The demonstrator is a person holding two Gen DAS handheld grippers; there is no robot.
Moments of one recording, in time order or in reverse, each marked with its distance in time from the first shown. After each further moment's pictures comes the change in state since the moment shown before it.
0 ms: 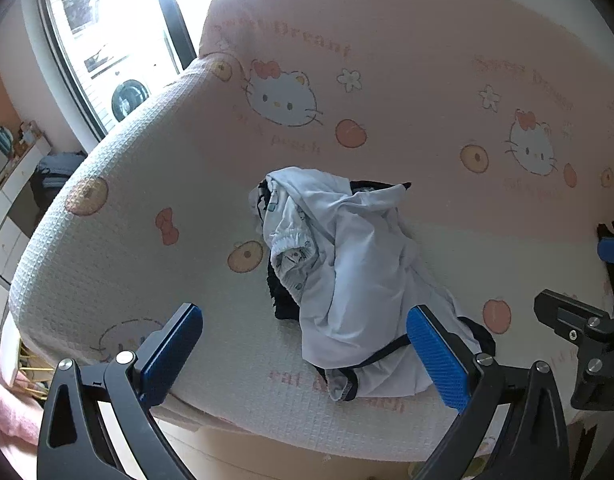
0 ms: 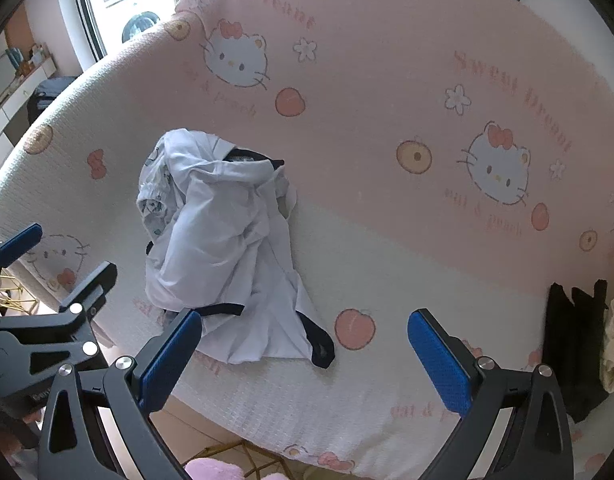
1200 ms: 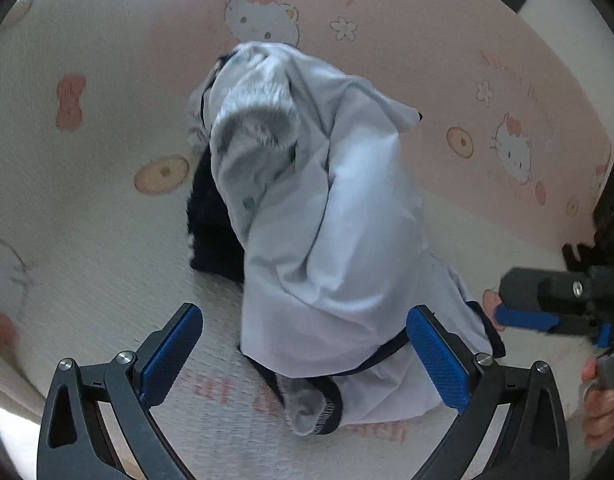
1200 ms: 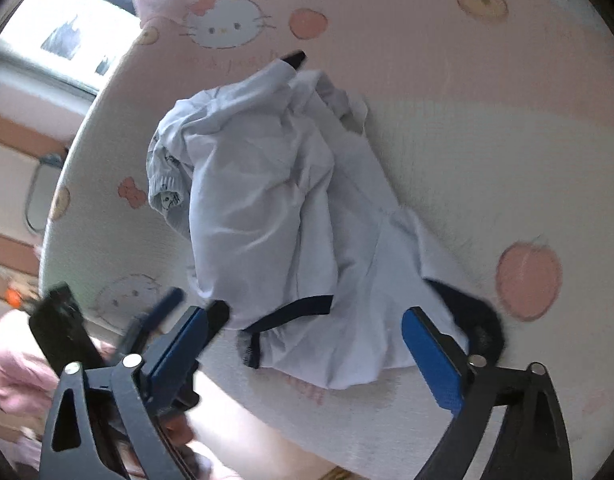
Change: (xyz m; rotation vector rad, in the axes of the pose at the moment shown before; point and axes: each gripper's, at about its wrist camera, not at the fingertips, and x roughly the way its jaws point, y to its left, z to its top) left arm 0.132 0.010 -0.068 -0.183 0.017 -0.319; right arm 0.143 0.002 -0.048 0.423 0.132 0.577
